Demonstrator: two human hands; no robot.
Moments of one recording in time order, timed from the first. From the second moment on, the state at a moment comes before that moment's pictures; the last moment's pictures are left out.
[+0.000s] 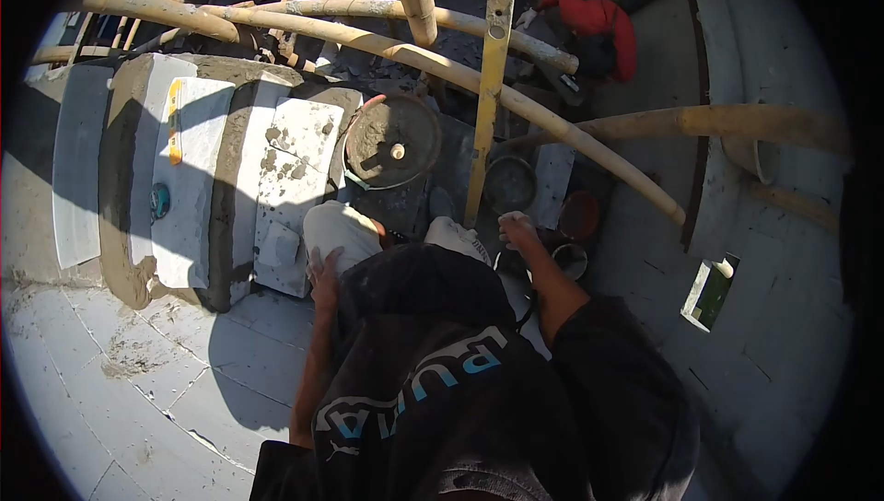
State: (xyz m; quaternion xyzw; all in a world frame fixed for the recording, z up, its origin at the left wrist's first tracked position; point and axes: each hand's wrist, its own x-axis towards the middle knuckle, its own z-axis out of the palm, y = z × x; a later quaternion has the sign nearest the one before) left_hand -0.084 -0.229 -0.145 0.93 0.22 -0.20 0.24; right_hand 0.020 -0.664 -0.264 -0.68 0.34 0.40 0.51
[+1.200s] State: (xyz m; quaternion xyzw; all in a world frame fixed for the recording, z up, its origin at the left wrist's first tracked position) left_hand 0.401 -0.299 0.222 0.86 -0.12 0.23 0.43; right_hand -0.063 -0.659 -0.267 -0.57 0.49 0.32 0.57
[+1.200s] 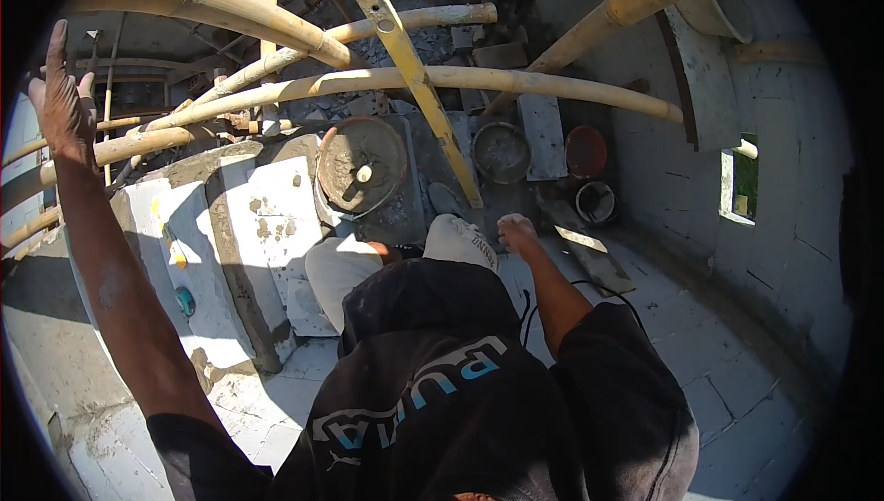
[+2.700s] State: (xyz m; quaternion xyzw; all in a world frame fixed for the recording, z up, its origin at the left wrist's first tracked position) left_hand 0.484 -0.337 0.158 0.81 -0.24 0.51 0.16; right_hand 0.418 -0.832 -0.128 -0.28 0.44 0.01 0.86
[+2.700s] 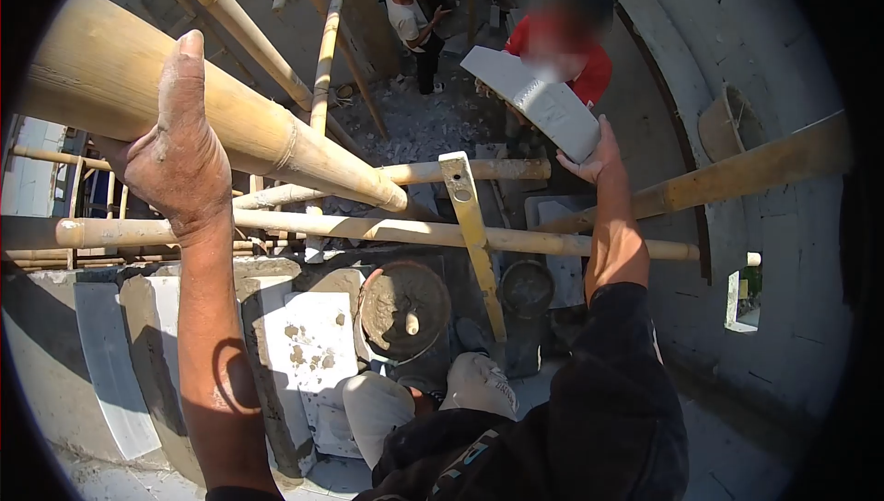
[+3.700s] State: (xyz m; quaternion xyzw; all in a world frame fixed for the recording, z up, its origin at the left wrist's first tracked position) left_hand 0.387 -0.566 -0.079 0.44 0.27 -0.49 0.70; right_hand 0.318 -0.807 -0.045 -0.45 0.45 0.09 0.77
